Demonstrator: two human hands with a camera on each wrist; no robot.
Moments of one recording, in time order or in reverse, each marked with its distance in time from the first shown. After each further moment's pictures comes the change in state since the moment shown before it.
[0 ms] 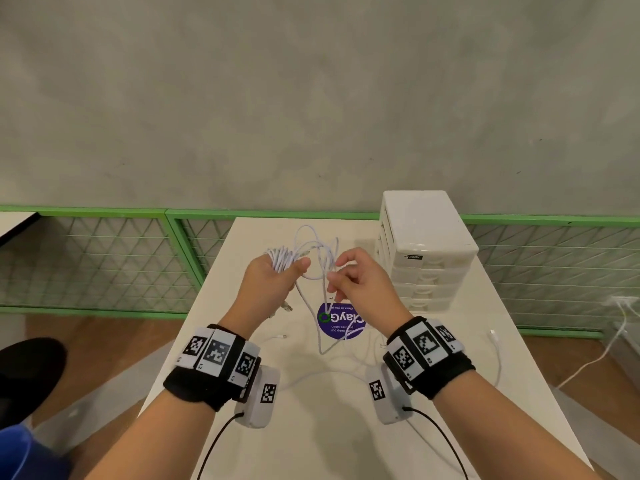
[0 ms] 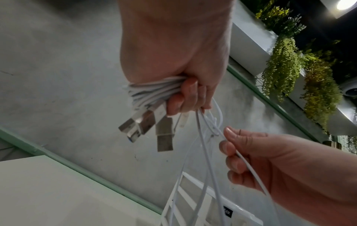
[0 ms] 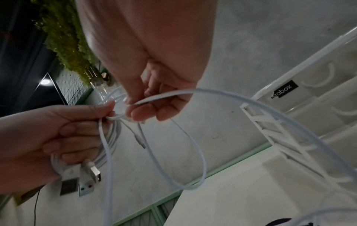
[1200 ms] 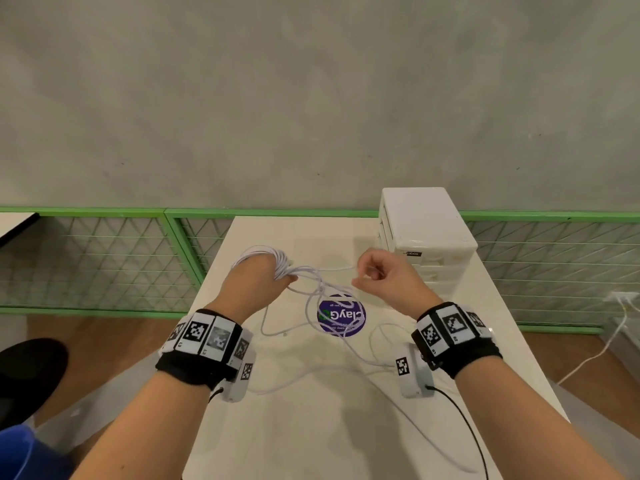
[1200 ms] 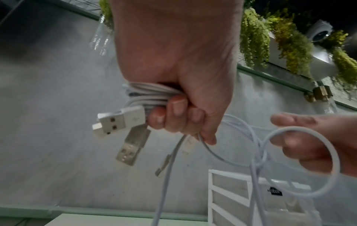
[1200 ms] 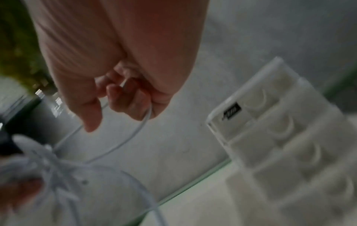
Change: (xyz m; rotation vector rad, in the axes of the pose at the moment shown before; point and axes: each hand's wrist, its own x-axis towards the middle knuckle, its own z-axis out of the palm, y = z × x) left_hand 0.025 -0.018 -0.017 0.862 -0.142 0.341; right_hand 0.008 0.017 -0.046 -0.170 -0.070 -0.083
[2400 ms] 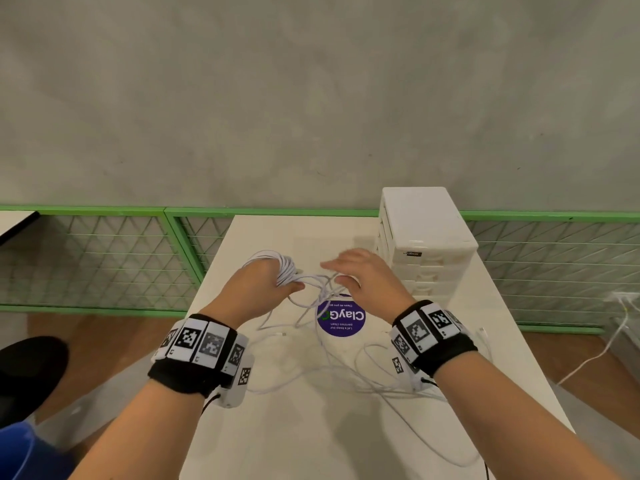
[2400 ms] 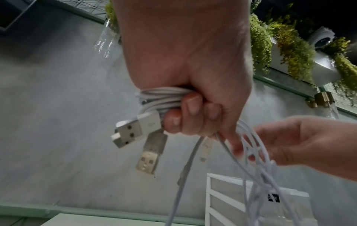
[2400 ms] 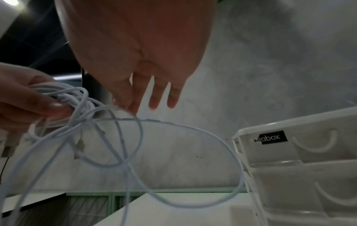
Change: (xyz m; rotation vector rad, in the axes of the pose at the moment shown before) left_hand -0.001 -0.004 0.004 -0.042 -0.083 0.048; right_hand 0.018 0.012 0.022 -0.585 -0.095 -0.349
